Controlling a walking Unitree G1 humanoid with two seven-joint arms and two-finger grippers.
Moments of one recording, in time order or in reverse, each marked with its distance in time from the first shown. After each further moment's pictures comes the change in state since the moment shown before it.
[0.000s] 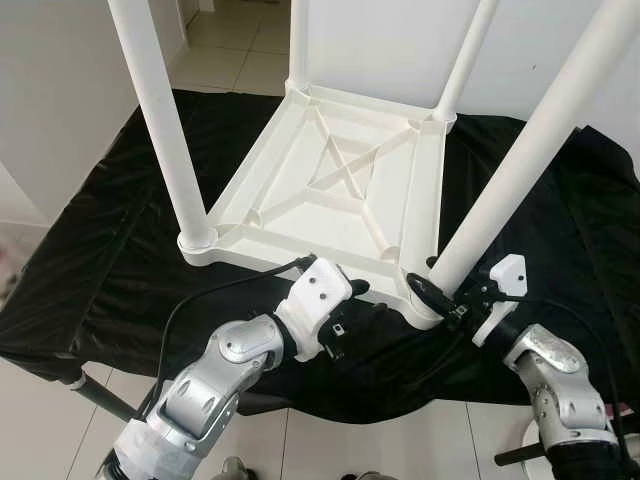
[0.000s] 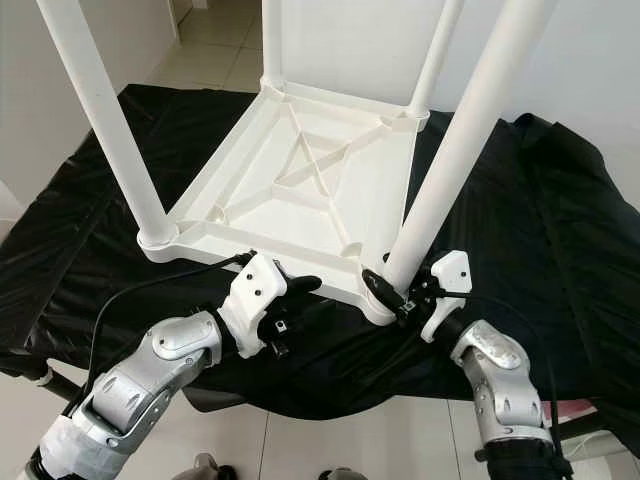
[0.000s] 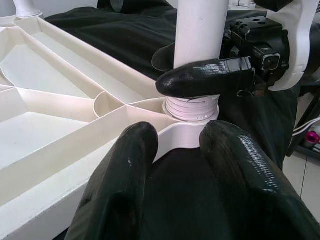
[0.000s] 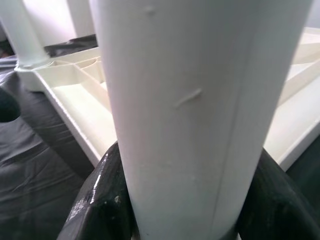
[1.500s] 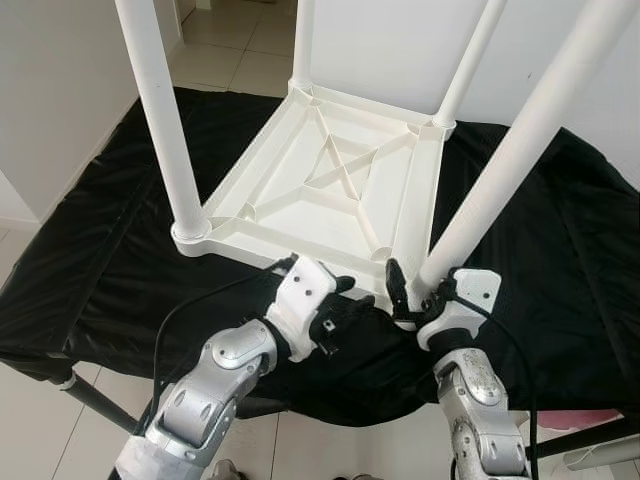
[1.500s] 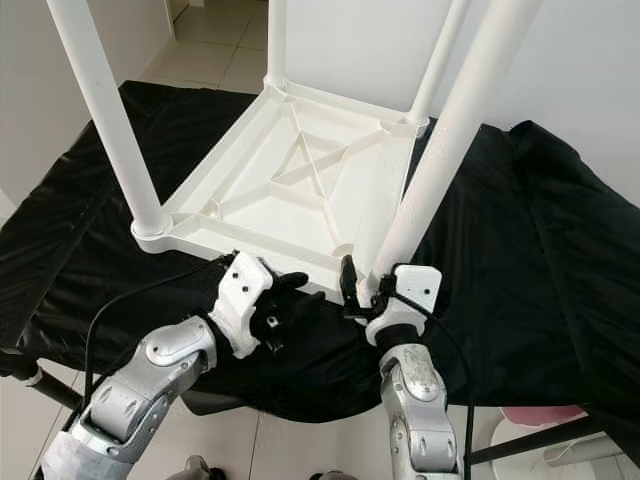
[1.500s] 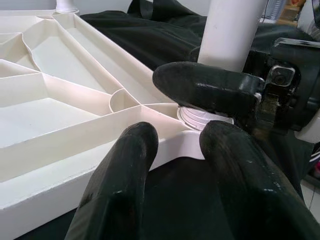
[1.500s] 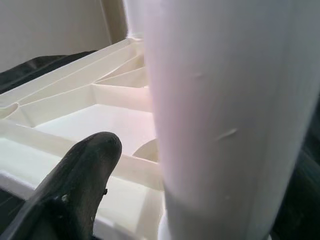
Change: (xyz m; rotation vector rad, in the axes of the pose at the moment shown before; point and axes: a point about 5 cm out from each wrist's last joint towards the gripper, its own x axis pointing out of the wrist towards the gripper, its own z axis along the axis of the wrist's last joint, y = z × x) left arm -0.007 0.004 -0.007 -0.074 -0.019 0.089; right arm 0.014 0.058 0.004 0.124 -0.086 -0.465
